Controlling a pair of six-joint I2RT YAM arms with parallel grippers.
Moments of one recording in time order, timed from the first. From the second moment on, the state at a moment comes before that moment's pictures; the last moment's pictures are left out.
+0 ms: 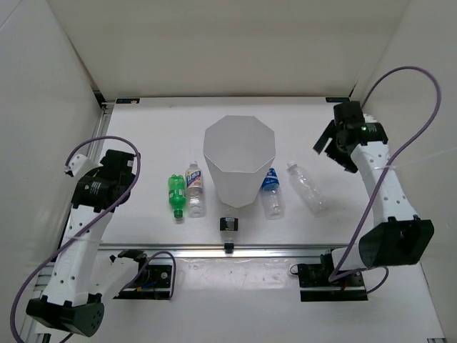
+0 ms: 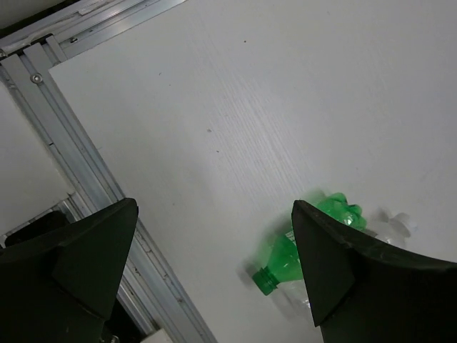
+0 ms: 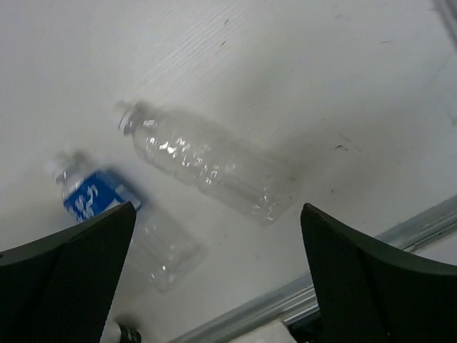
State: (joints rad) left arm -0.20 0.91 1.16 -1.31 -0.72 -1.13; right arm 0.10 1.41 1.46 -1.12 0.33 0.67
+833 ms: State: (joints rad) left arm -0.27 0.97 1.16 -1.31 -0.70 -1.00; right arm 0.18 1.76 1.22 -0.90 0.01 0.37
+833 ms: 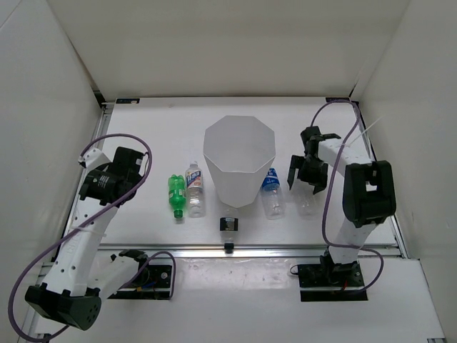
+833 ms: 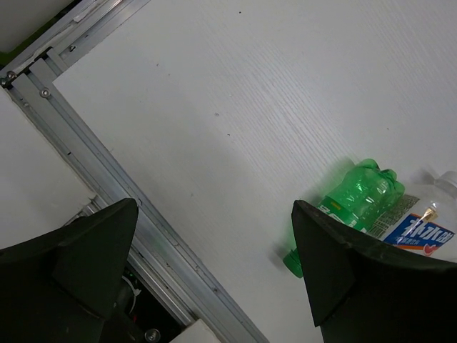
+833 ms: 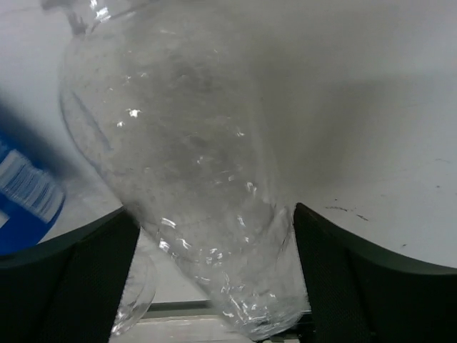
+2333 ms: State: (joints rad) left arm -0.30 0.96 1.06 -1.23 -0.64 -0.91; right arm 0.21 1.02 1.27 -0.81 0.10 0.67
